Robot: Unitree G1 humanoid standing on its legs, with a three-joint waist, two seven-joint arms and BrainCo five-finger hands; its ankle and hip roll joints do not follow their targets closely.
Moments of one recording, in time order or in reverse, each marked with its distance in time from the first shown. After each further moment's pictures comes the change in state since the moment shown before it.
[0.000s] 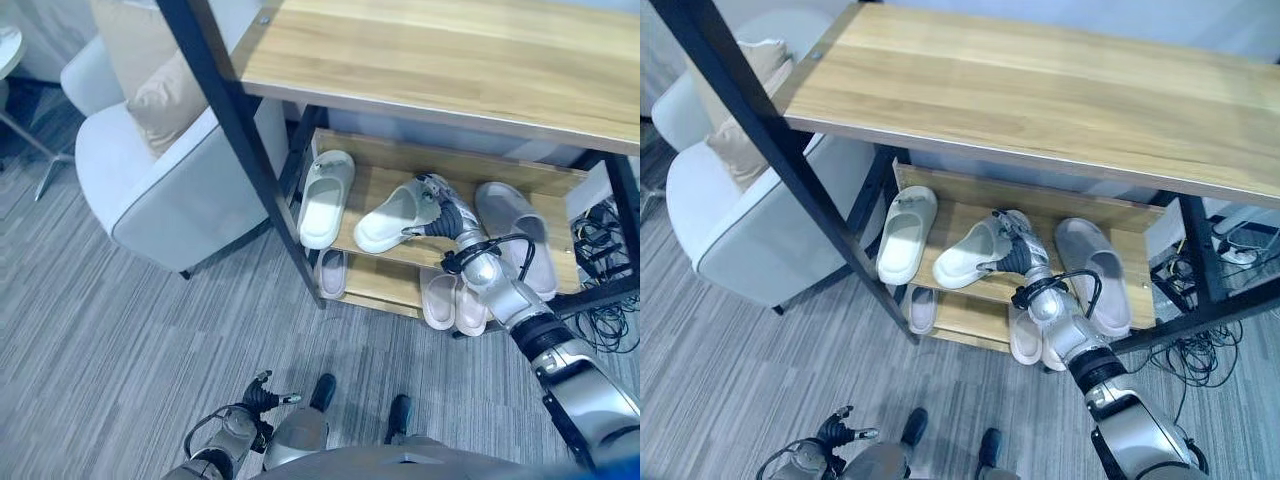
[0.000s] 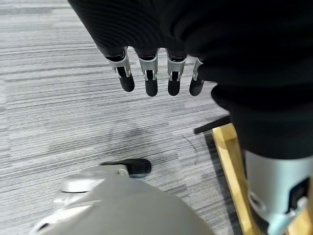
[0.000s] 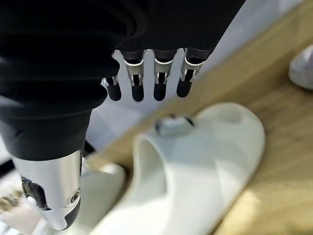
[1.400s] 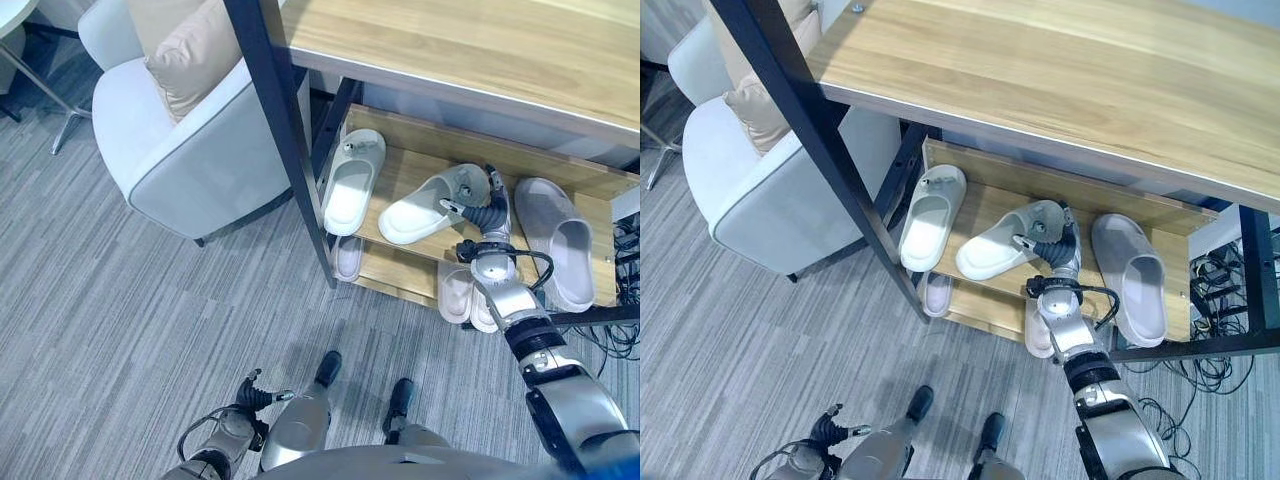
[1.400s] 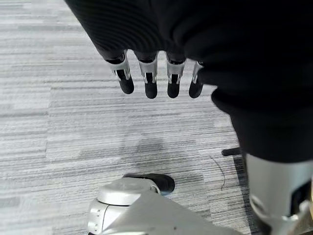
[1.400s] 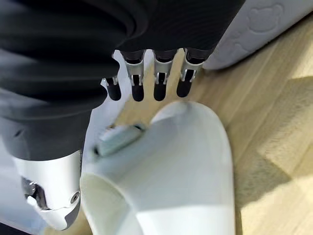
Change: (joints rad) left arm 0.012 0.005 -0.019 0.005 -0.049 0.001 0.088; right arm 0.016 0.114 -0.212 0.071 0.325 0.036 -0.207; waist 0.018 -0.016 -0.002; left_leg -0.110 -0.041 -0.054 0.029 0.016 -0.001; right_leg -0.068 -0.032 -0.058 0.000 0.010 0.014
